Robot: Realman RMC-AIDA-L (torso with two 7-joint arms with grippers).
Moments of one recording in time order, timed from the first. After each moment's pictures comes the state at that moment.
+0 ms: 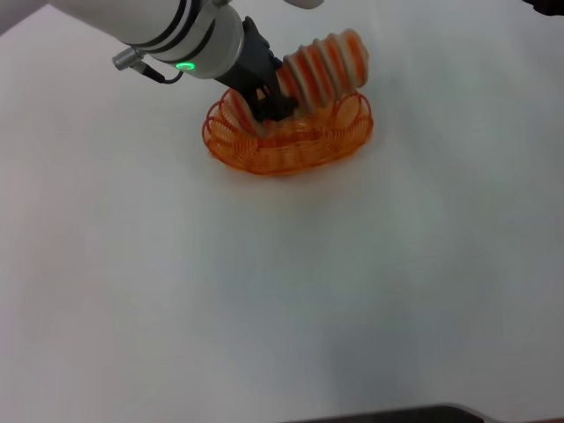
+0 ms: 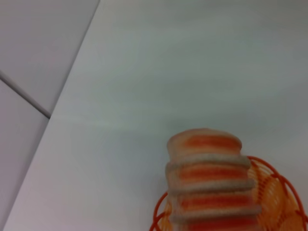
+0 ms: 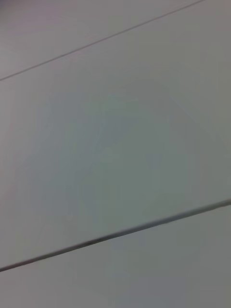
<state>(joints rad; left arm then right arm) -0.84 -2.17 1.62 1.19 2.64 1.16 -2.29 0.47 2.05 -0.45 -0.69 -1.75 -1.32 1.48</state>
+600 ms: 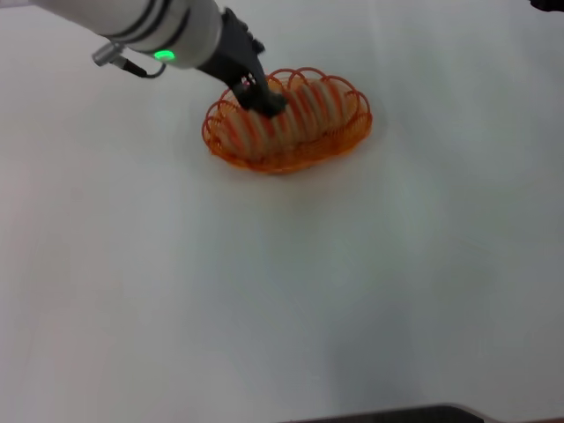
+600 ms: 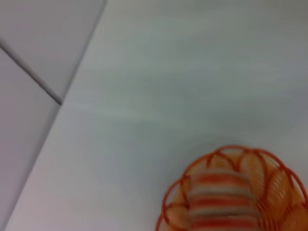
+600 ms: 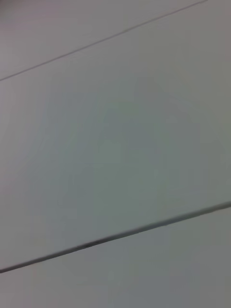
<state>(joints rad) -0.82 -2.17 1.55 1.21 2.63 1.18 -2.30 0.48 2.05 -0.45 -0.69 -1.75 -1.32 1.48</state>
